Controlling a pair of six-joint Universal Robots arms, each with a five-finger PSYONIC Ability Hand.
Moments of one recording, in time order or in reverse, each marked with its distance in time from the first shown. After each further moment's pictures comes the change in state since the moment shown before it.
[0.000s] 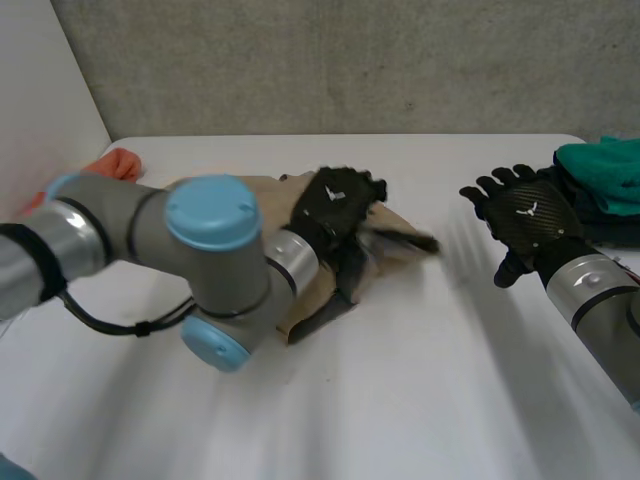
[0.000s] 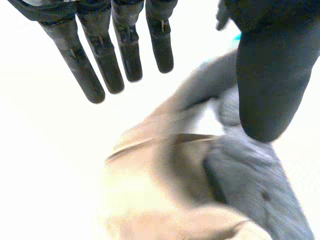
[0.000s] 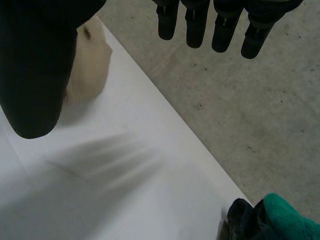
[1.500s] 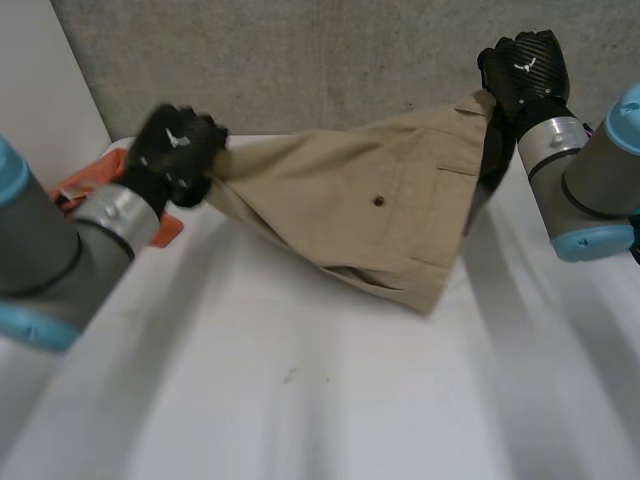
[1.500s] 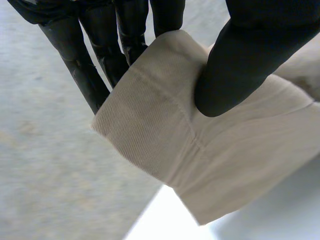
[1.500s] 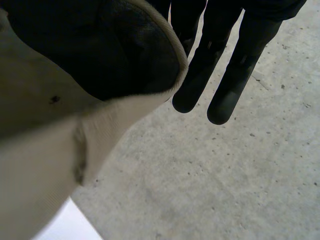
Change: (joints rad) left arm 0.382 0.484 -0.499 0.147 0.144 0.309; right arm 0.084 0.428 -0.789 -0.075 0.140 0.135; left_hand 0.700 0.685 0.671 0.688 0.634; right_hand 0.901 0.969 0.972 0.984 0.963
